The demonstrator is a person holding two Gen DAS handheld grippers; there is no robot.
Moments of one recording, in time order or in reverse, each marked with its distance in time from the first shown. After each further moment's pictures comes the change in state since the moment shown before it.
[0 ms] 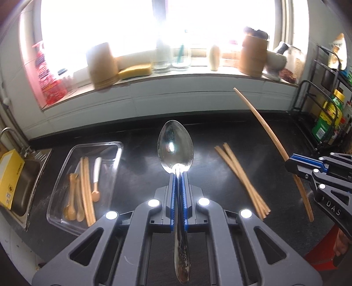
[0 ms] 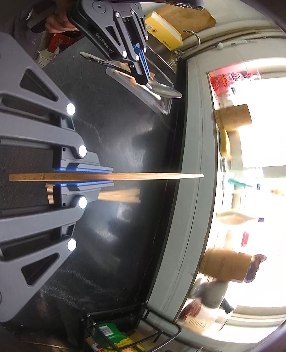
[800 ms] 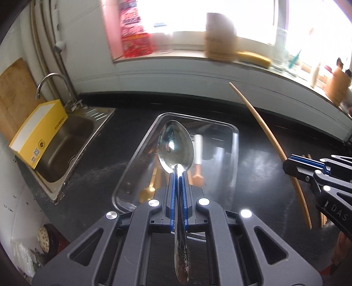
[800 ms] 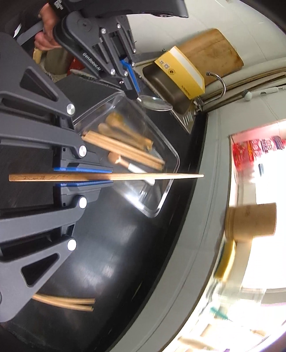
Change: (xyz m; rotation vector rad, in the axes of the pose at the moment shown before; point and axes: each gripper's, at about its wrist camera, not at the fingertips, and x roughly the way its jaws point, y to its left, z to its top) left arm 0.017 0.212 -0.030 -0.265 0.102 0.229; right arm 0.106 0.211 0.081 -0.175 0.098 0.302
